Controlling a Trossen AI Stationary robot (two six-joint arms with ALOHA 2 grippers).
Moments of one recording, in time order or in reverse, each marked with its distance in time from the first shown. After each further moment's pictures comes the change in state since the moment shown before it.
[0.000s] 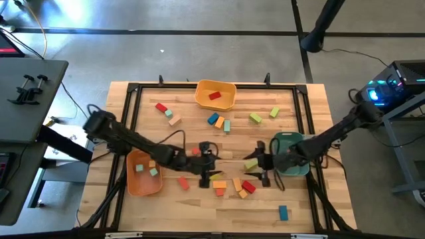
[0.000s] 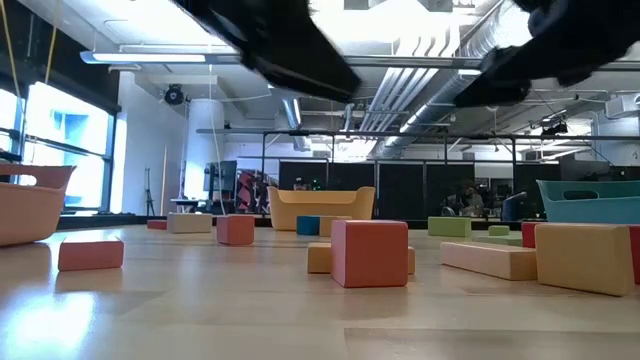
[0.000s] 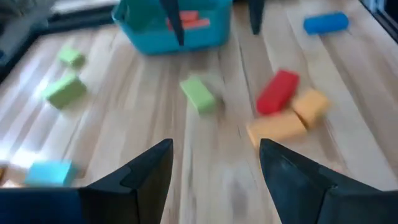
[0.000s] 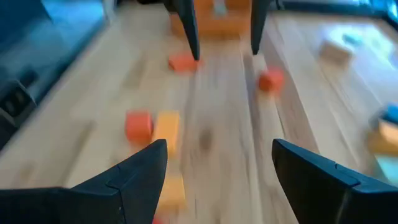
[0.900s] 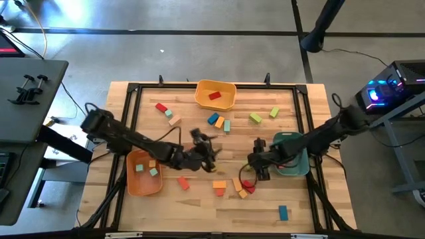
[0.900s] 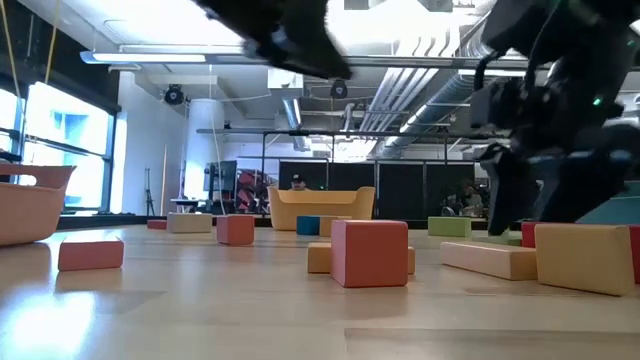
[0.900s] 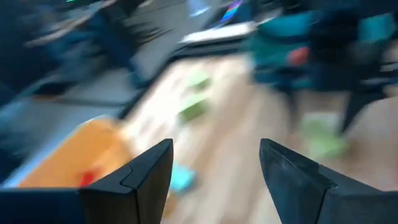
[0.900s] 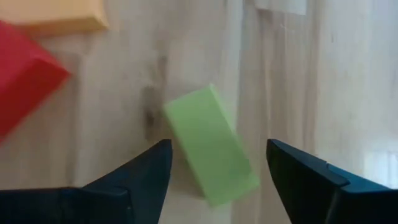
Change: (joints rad) left arm 0.009 -0.043 0.001 0.015 -0.470 0.008; right arm -0.171 0.284 0.112 -0.455 -0.192 -0.005
